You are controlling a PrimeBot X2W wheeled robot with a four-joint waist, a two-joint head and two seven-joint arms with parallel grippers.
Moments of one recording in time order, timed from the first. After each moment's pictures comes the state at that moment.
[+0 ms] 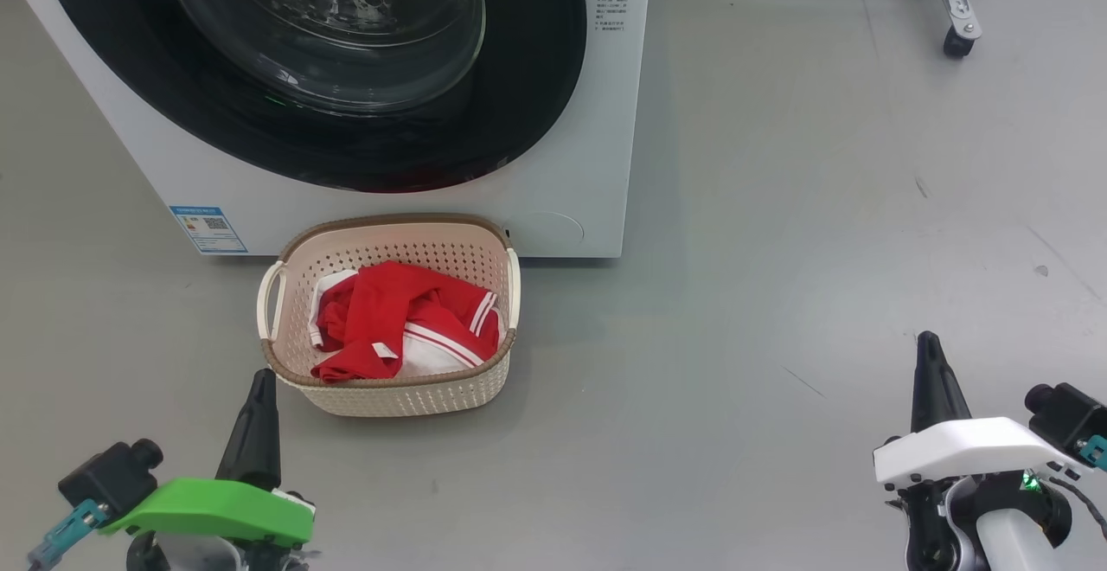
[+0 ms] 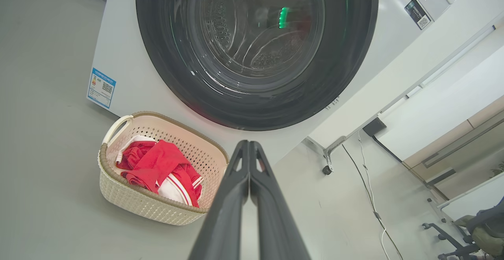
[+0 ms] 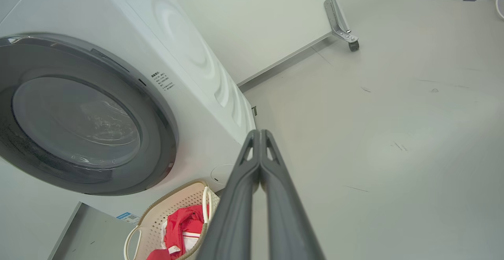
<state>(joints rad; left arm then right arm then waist) -0.05 0.08 -0.15 0.22 -0.92 -0.12 -0.14 -0.03 -0.05 0.05 0.20 0.72 0.02 -0.15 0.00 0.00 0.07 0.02</state>
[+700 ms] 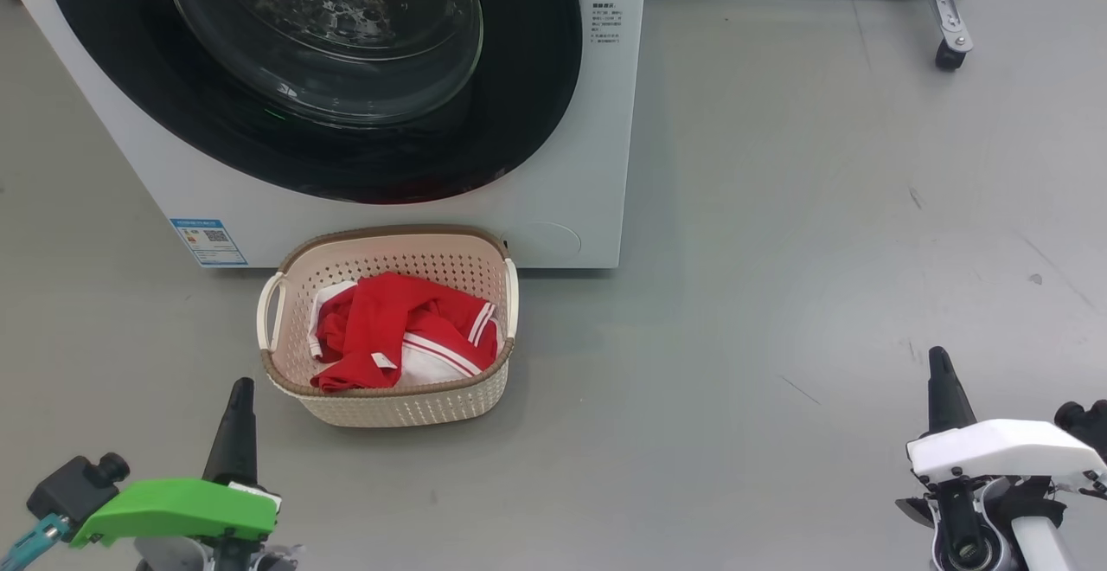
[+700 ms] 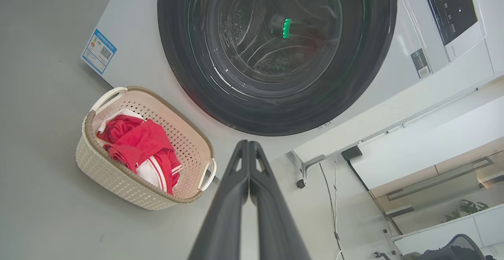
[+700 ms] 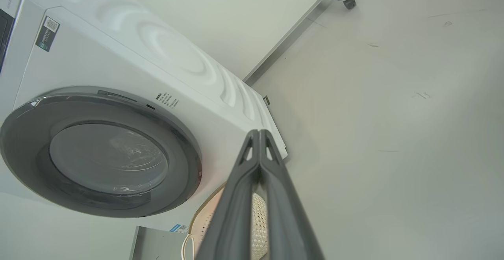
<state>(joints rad) -0.05 0.08 -0.10 0.23 -1.16 -0.12 -0.08 -0.03 -0.06 0.01 0.22 1.02 0.05 -0.07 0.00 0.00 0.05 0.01</state>
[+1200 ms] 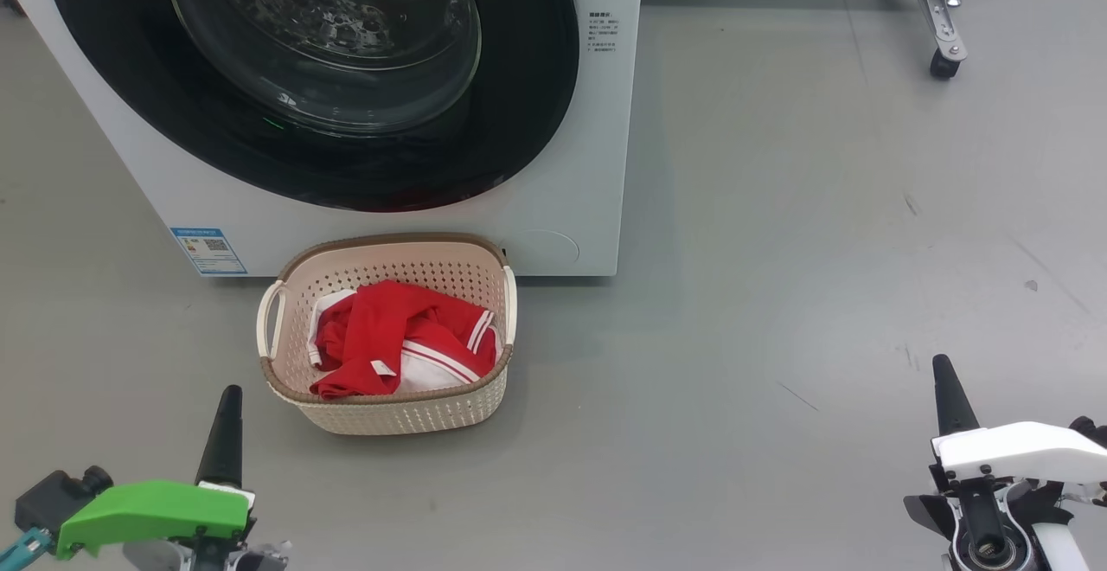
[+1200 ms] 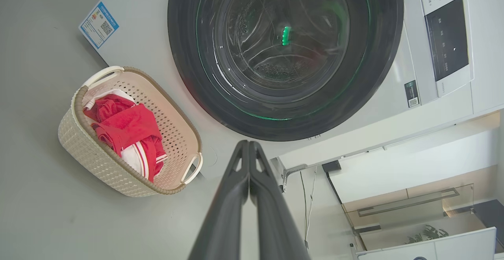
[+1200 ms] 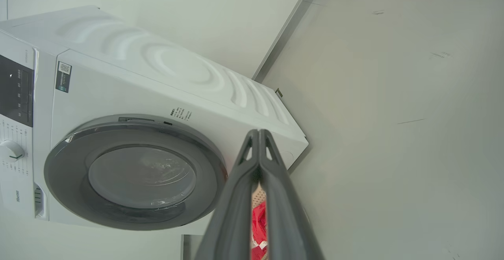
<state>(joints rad) -0.05 0.08 -0.06 0.24 -1.33 -0.12 -0.03 -0.03 -0.06 -0.02 0.24 1.23 0.07 -0.03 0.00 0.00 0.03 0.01</state>
